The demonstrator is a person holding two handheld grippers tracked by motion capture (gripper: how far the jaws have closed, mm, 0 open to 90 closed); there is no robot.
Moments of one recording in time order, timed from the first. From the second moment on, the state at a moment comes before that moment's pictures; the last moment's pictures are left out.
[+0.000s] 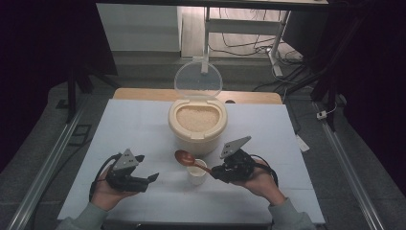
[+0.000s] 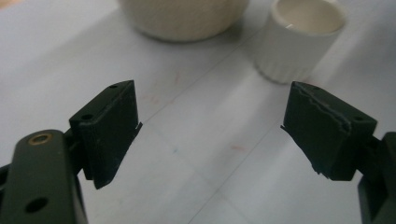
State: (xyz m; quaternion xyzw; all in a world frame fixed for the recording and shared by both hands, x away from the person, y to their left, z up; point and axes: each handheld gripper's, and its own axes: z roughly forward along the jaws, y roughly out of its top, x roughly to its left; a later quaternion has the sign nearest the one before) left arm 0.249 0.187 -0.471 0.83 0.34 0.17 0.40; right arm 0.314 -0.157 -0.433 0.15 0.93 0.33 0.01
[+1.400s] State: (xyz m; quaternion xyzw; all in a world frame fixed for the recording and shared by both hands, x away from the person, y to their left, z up) left arm 0.264 0.076 -0.430 0.94 0.15 0.14 0.29; right arm 0.303 -0.125 -0.430 0.08 0.95 0.32 0.00
